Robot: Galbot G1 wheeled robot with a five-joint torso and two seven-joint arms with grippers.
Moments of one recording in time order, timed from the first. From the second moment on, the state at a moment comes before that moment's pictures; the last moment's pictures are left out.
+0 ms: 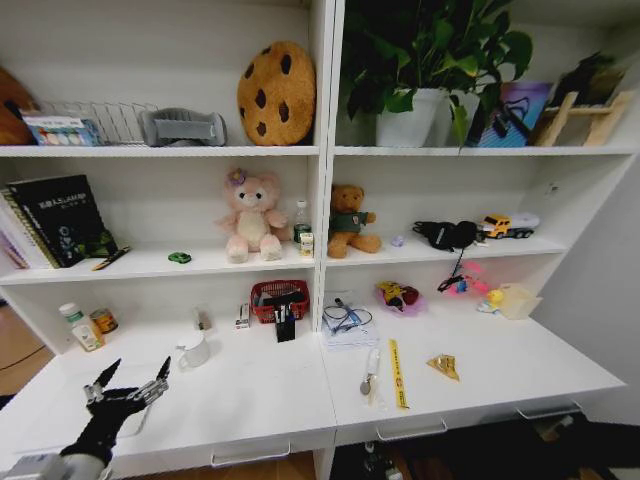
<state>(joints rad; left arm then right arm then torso) 1.97 -1.36 -1.07 -2.40 -0.45 0.13 0.10 -1.25 1.40 0.31 0.81 0.03 0.26 -0.01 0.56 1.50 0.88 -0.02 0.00</state>
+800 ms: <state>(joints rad) 1.97 -1.36 -1.07 -2.40 -0.45 0.13 0.10 -1.21 1.42 0.30 0.76 0.04 0.27 -0.03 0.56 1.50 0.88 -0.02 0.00</state>
